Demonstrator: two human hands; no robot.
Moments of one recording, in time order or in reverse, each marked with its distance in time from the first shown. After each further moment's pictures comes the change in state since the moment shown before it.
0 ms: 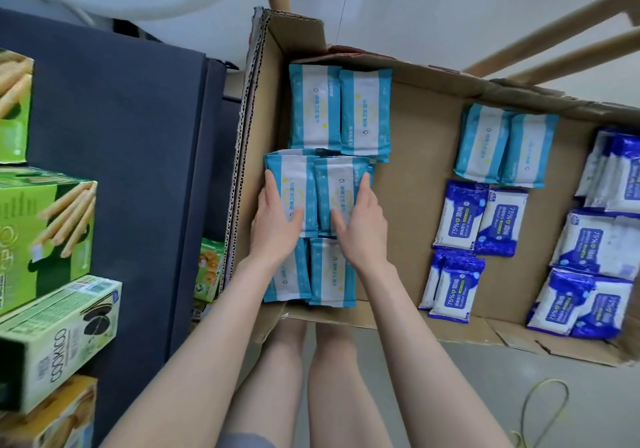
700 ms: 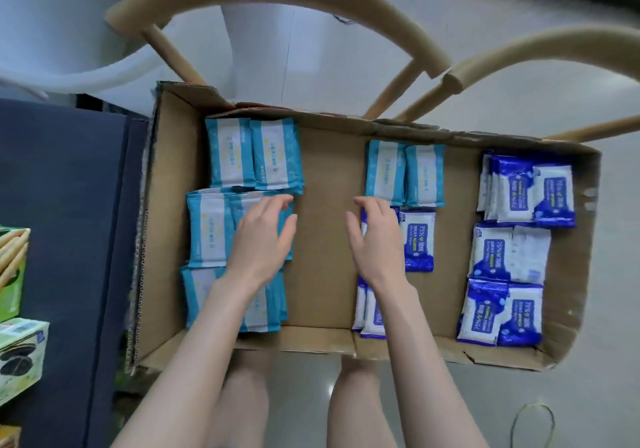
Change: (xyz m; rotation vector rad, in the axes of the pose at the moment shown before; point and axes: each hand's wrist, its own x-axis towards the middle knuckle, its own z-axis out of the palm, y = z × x) left_hand -0.058 0.129 0.041 0.164 0.075 0.446; right_hand -0.018 0.079 -0.151 0.094 0.270 -0.140
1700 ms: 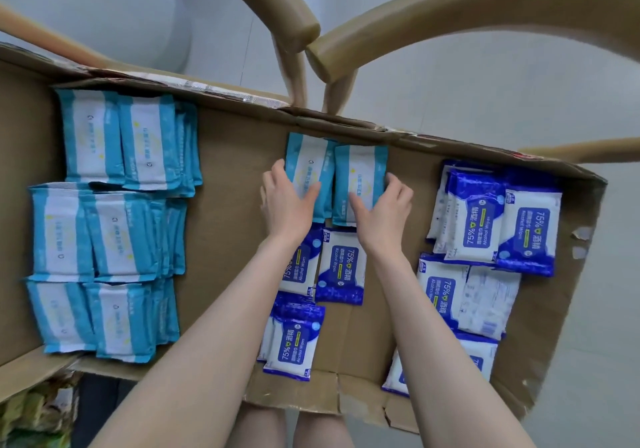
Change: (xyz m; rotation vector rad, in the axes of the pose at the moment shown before) left_hand 0.137 0.102 0.212 -0.166 0.145 -0.502; right_hand 0.142 0.187 -0.035 0.097 -0.076 0.294
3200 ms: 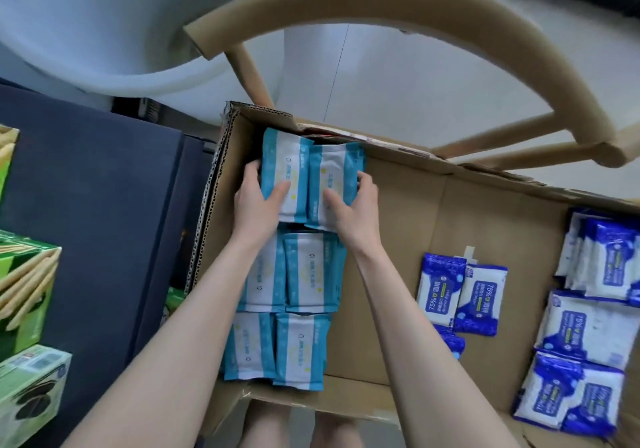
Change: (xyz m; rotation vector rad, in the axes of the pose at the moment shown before) left_hand 0.111 -0.140 -0.275 -0.296 0.041 0.120; right_hand -0.093 -0.241 0.181 0.337 -0.159 -0.091
